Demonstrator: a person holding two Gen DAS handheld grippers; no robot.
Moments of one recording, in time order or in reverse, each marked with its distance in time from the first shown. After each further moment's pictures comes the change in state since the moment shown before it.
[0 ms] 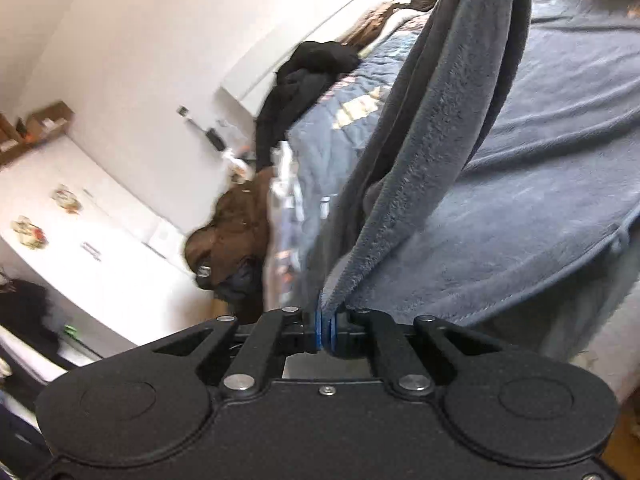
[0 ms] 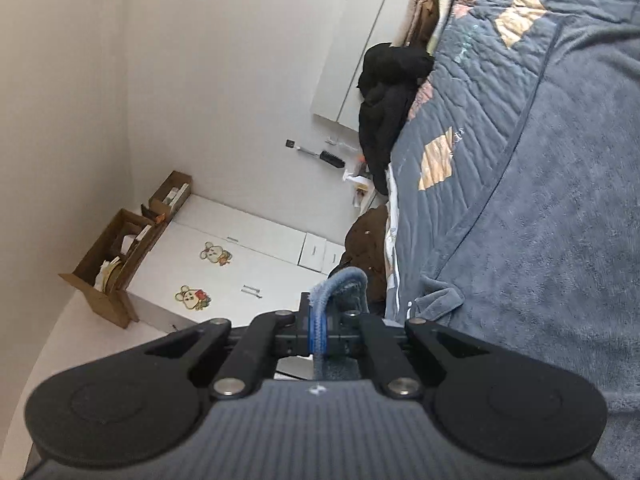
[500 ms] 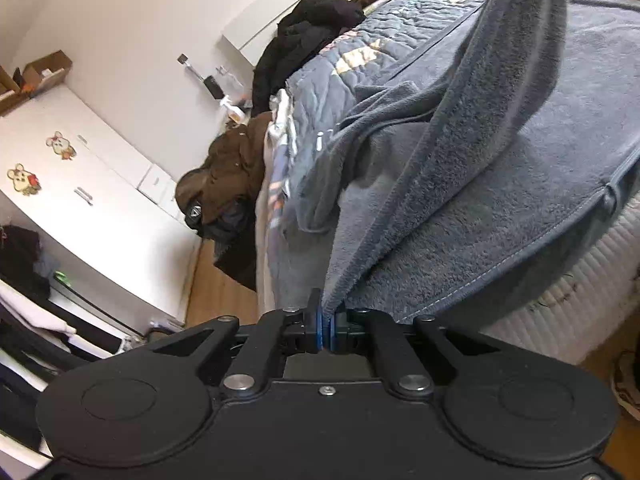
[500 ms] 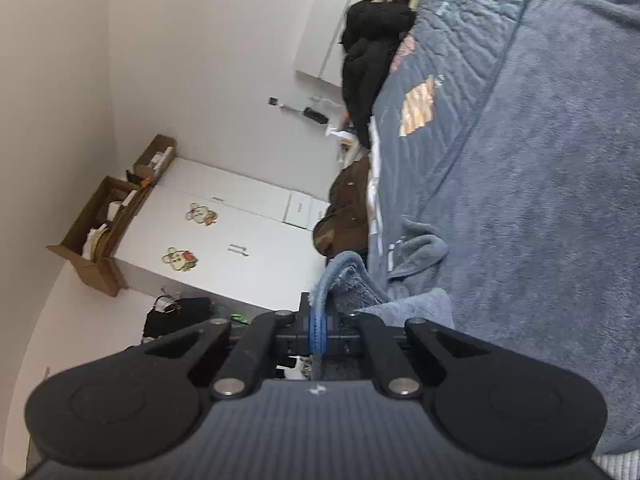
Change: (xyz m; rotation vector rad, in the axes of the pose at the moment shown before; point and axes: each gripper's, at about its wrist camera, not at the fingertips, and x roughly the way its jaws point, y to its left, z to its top) left arm -0.009 0.008 -0.051 -0.067 0.120 -0.001; right arm 0.007 -0.020 -0.048 0.025 0.122 -0.021
